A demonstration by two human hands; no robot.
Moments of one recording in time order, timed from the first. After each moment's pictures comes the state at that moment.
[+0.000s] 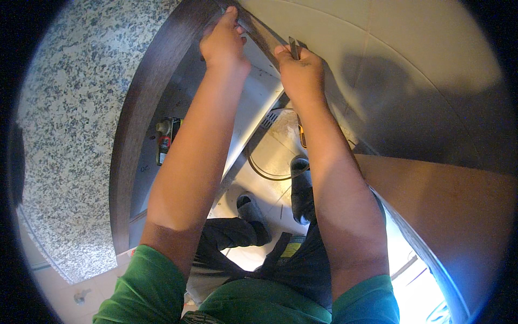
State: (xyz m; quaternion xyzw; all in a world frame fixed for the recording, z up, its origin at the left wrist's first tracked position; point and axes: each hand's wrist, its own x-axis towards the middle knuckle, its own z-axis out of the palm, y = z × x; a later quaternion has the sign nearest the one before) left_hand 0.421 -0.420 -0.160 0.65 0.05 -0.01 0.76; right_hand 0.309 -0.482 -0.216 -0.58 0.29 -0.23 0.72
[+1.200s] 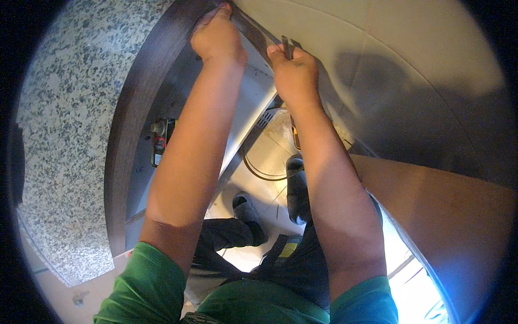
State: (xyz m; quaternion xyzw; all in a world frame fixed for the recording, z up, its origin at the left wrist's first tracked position) left_hand 0.435 -0.434 -0.170 0.63 -0.04 0.11 0.77; right_hand 0.310 -0.478 -0.214 -0.58 0.29 -0.24 0.73
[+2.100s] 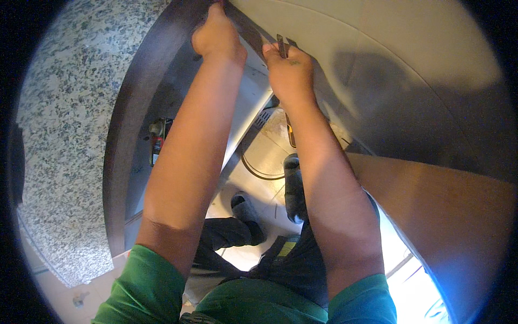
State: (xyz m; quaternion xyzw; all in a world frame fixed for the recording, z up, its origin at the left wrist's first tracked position) left_hand 0.420 -0.444 -0.146 0.62 0.10 0.06 0.77; right_hand 0.313 -0.478 -0.220 -0.58 0.26 -0.27 0.72
